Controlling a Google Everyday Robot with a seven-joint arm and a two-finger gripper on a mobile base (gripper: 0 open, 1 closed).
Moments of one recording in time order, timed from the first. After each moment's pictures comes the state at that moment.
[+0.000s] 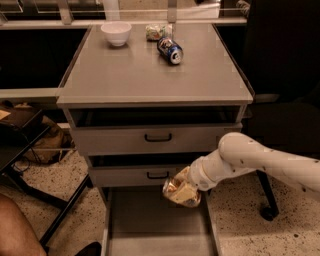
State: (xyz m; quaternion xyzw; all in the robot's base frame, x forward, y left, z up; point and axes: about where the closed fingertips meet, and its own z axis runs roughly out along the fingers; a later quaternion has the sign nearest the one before) arm 0.506 -0.066 0.575 -0.57 0.75 0.24 0.23
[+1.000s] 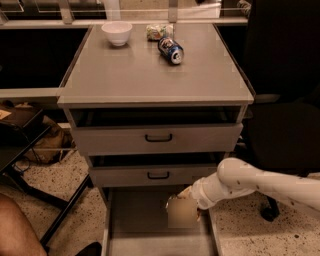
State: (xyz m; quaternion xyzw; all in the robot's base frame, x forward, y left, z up) arm 0.490 -0.082 0.478 -0.53 0.78 0.26 0.20
